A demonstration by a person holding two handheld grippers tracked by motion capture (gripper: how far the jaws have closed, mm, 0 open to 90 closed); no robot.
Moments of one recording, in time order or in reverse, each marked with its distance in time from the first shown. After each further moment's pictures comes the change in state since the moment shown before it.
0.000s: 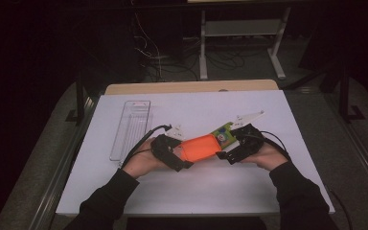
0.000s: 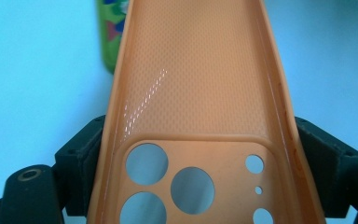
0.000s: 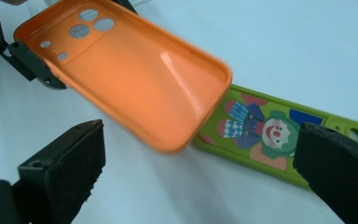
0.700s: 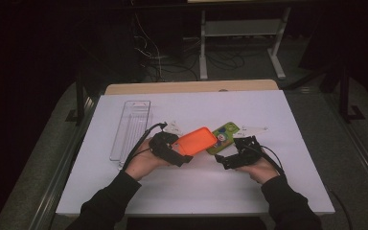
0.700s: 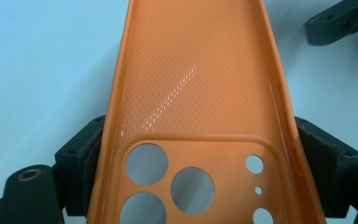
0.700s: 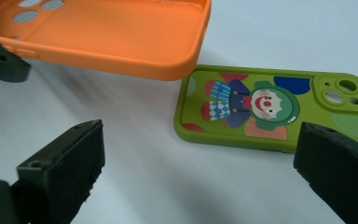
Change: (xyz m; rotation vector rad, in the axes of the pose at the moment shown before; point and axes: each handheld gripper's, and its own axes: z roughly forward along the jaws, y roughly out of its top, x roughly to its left) left arm 0.004 -0.001 -0.001 -0.011 0.066 -0.110; right arm 0.010 -0.035 0.024 -0.102 -0.140 0.181
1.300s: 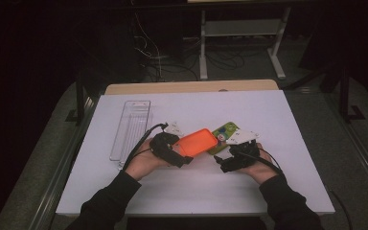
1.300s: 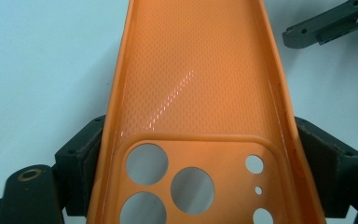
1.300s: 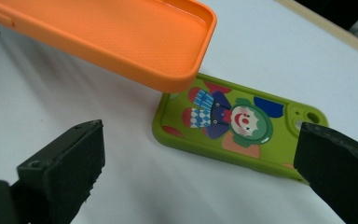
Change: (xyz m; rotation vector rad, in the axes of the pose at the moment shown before) left arm 0.000 0.000 0.001 0.018 -0.012 0.017; right arm 0.010 -0.001 0.004 -0.019 -0.135 -0.269
